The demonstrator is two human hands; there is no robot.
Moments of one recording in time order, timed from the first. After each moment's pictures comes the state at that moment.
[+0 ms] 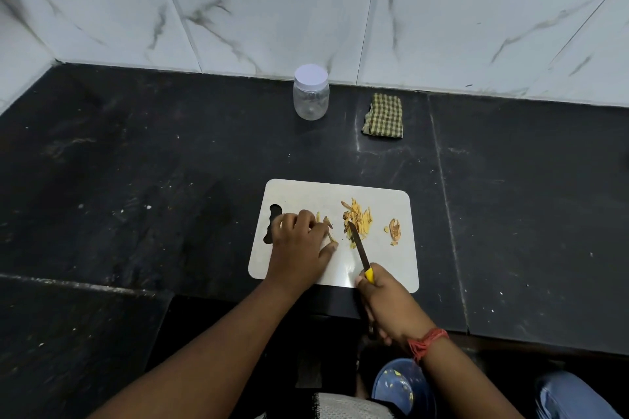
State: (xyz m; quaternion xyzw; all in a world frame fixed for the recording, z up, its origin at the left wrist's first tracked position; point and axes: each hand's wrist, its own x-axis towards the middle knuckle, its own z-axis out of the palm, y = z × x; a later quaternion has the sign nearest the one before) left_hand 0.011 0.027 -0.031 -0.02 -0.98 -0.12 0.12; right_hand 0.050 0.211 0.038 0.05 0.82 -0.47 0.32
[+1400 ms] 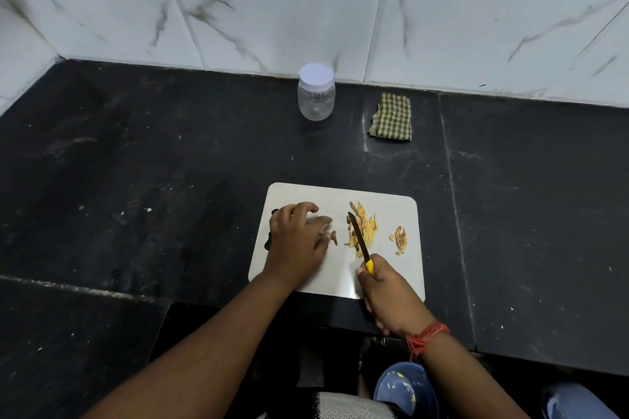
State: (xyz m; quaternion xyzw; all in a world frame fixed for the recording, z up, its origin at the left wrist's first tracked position) left_hand -0.014 0.015 -0.030 0.01 -0.97 -0.21 0.10; right_hand 0.019 0.205 0.043 0.03 0.82 -0.46 0.33
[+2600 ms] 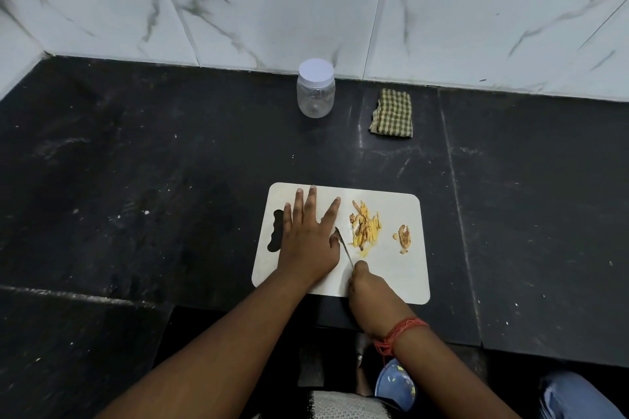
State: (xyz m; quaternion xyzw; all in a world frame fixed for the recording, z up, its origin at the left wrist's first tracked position) left_hand -0.028 0.027 -0.041 -0.01 -0.99 -0.11 -0.02; right_hand 0.022 0.174 0.013 -0.08 0.93 -0.21 0.29
